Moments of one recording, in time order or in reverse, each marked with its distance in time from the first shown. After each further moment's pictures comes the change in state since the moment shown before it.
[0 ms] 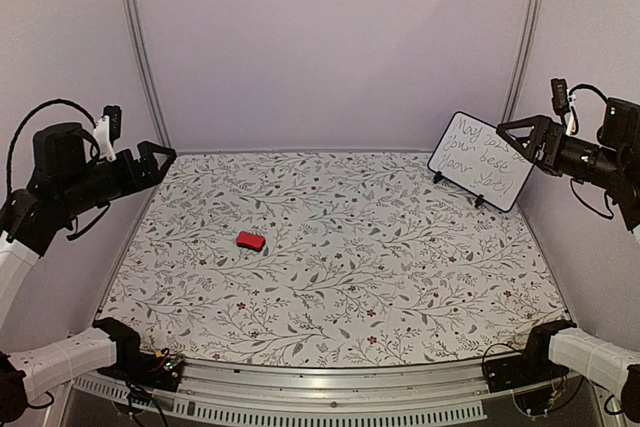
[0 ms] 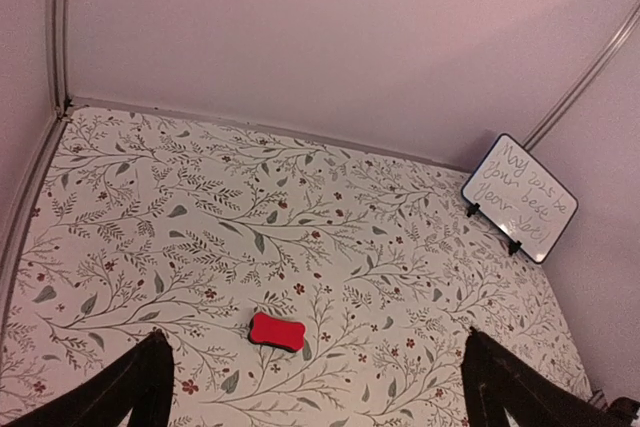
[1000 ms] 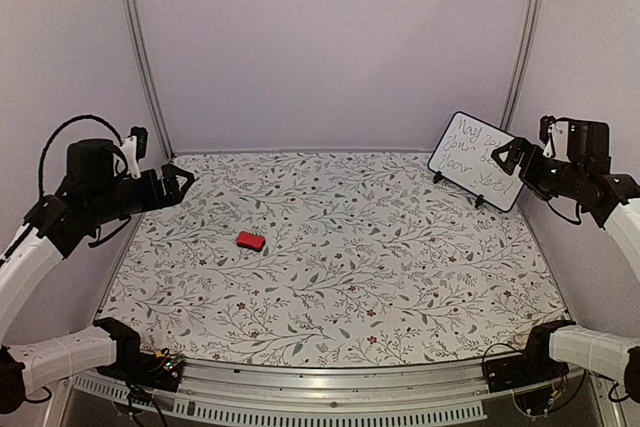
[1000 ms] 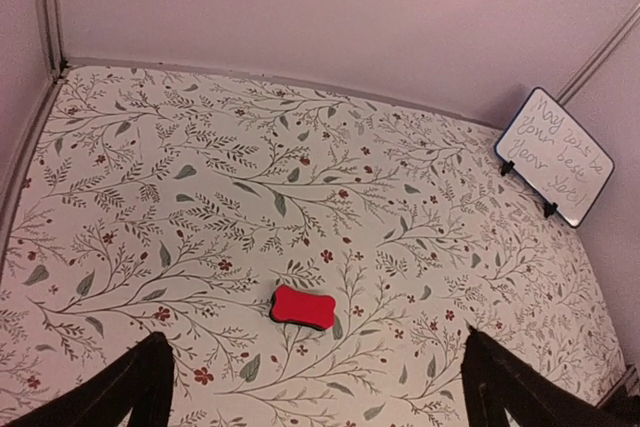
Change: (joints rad) left arm -0.006 0.054 -0.155 0.091 0.013 0.039; right arm -0.005 0.102 -0.166 0.051 0.381 0.094
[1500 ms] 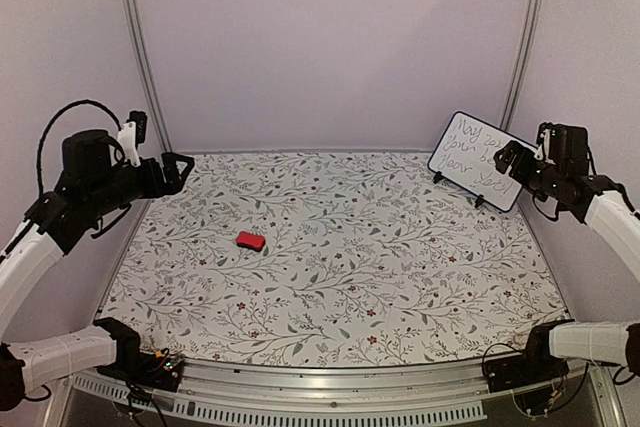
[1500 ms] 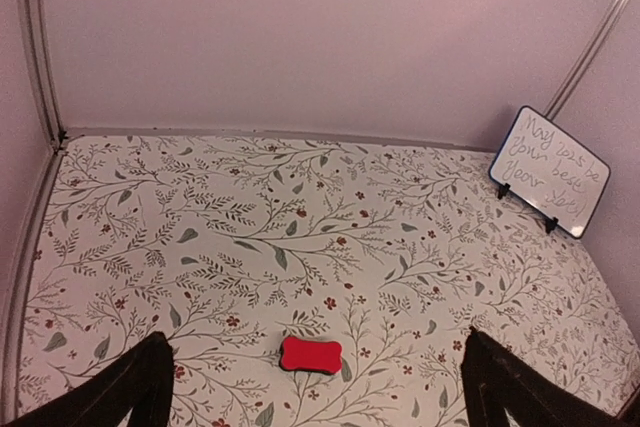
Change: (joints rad) left arm 0.000 0.026 0.016 0.115 -0.014 0.097; right arm 0.000 0.124 -0.064 0.174 0.243 0.021
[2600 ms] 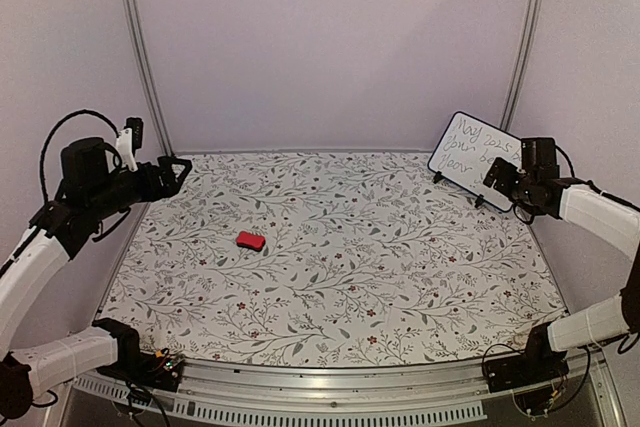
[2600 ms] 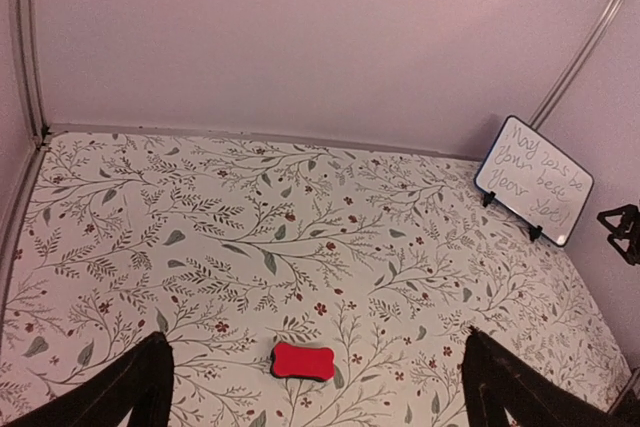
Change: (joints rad) left arm 0.117 -0.020 -0.082 0.108 0.149 -0.007; right arm 0.037 0.221 -0.077 0.167 0.211 0.045
